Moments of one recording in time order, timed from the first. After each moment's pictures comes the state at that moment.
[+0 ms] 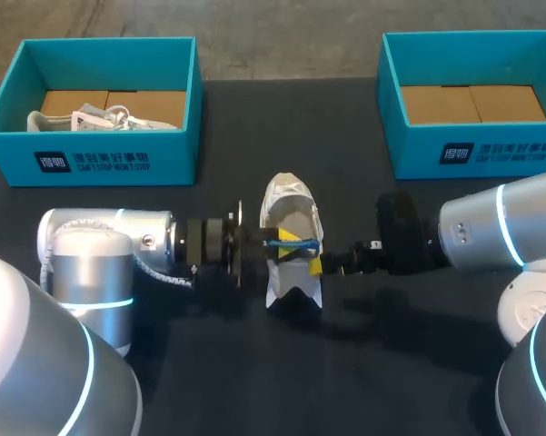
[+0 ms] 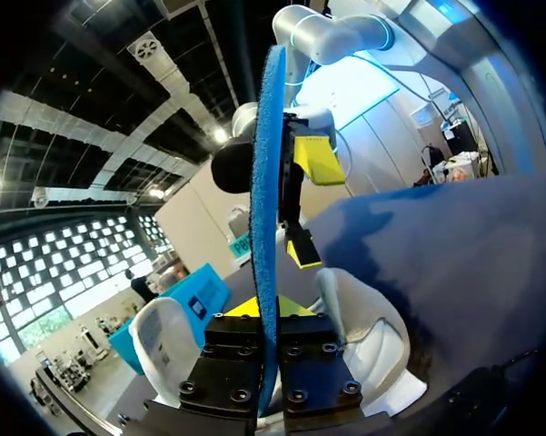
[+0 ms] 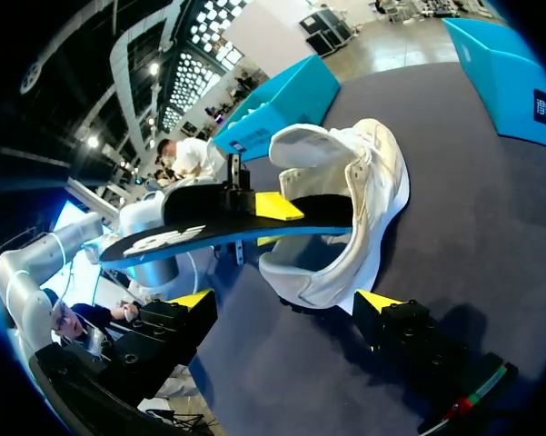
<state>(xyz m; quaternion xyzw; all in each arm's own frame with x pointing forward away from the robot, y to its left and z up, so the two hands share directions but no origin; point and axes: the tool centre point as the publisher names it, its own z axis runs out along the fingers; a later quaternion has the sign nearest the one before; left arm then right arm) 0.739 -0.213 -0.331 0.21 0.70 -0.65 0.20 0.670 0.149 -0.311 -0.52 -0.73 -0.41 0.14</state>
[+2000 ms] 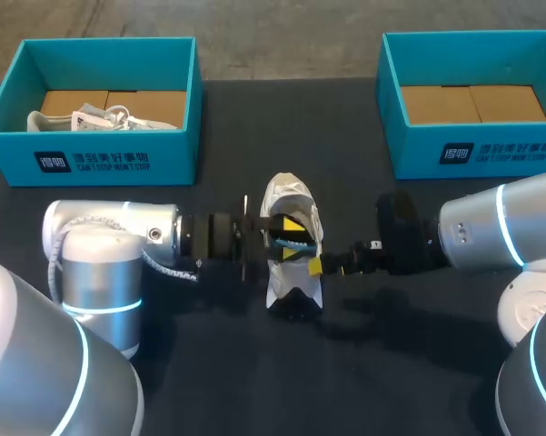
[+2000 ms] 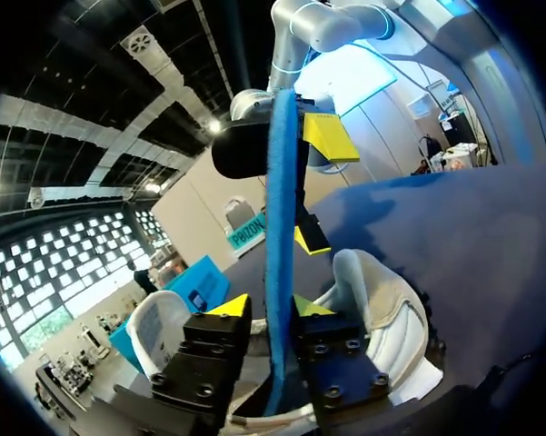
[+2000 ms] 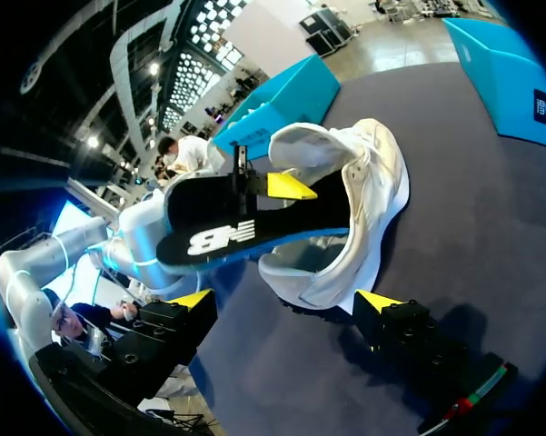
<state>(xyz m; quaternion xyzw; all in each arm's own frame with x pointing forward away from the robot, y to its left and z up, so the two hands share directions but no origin) 0.748 -0.220 -0.331 0.22 0.71 -0.64 0.21 0.670 0.149 -0.312 -0.52 -0.73 -0.41 0.14</state>
